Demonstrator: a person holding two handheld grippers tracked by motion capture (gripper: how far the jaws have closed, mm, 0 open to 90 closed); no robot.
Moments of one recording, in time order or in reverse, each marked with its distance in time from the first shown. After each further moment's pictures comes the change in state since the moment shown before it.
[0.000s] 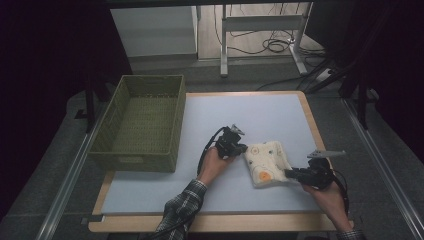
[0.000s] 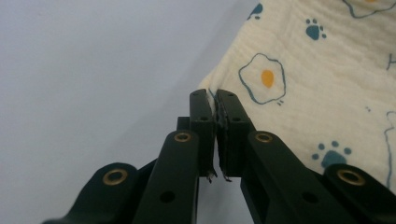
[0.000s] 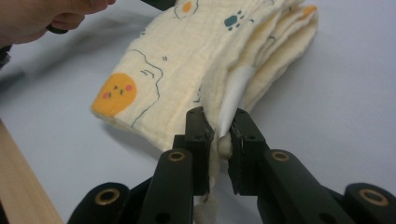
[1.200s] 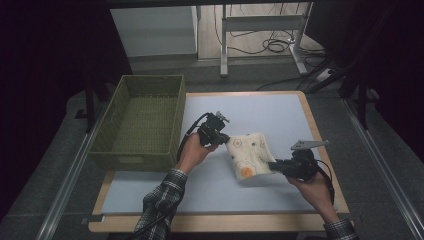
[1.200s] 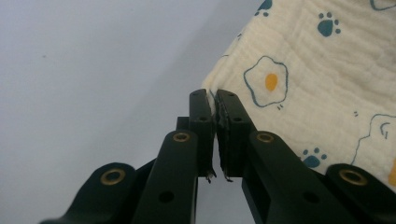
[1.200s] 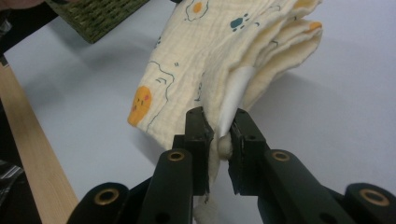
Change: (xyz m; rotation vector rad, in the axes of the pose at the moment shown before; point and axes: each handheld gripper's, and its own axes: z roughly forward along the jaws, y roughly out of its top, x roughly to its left) left arm 0.027 0.019 -0.069 0.136 0.063 0.013; right arm 0.041 0.042 0.014 -0.025 0.061 -0.110
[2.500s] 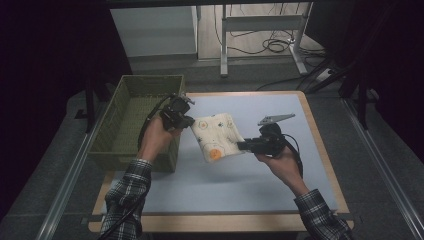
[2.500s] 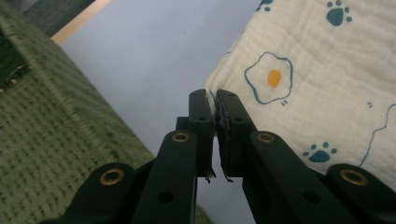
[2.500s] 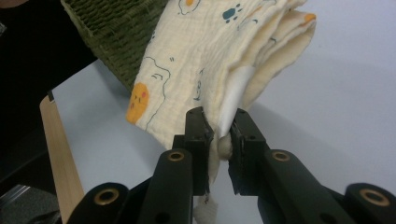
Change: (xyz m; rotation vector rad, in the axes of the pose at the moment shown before) left arm 0.050 -0.021 -0.106 0.020 0.207 -0.022; right arm 0.041 0.091 0.049 -0.019 0.119 -0.048
